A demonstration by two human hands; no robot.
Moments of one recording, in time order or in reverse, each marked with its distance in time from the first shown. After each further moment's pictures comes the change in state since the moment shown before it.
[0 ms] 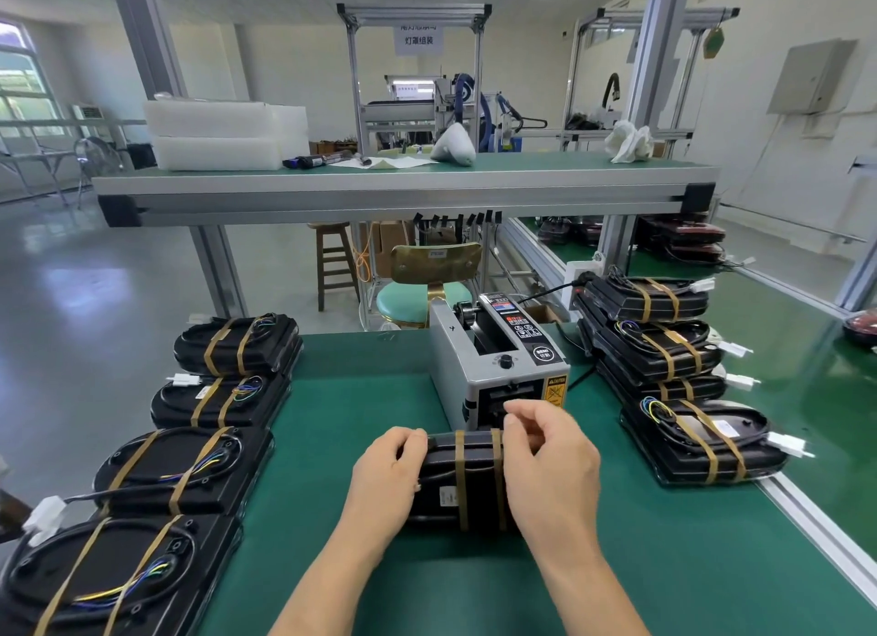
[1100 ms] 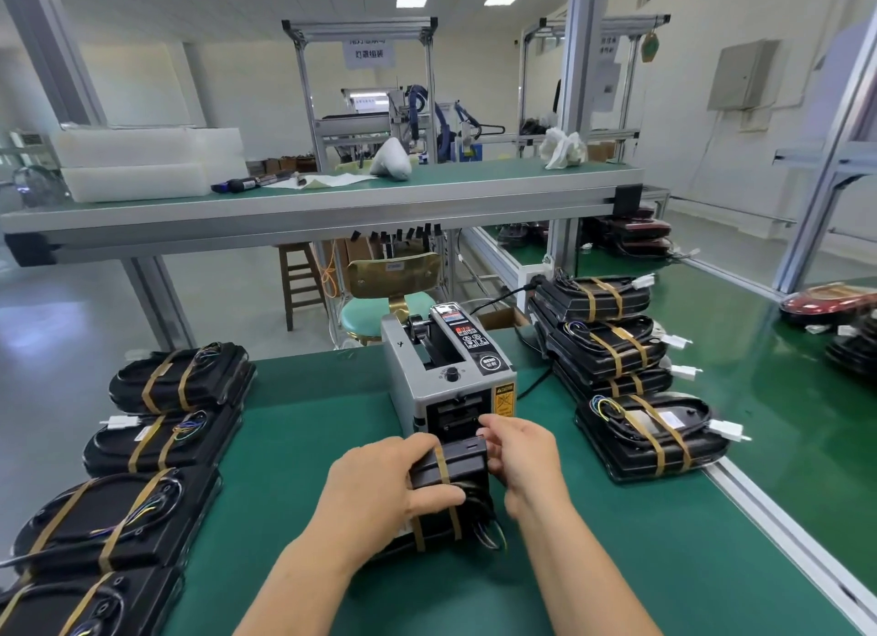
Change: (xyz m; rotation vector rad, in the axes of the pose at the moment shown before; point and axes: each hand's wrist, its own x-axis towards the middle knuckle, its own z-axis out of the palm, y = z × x) left_hand 0.010 0.036 0.018 0.929 -0.269 0.470; right_hand 0.062 0.047 0.007 0.678 -0.112 0.682
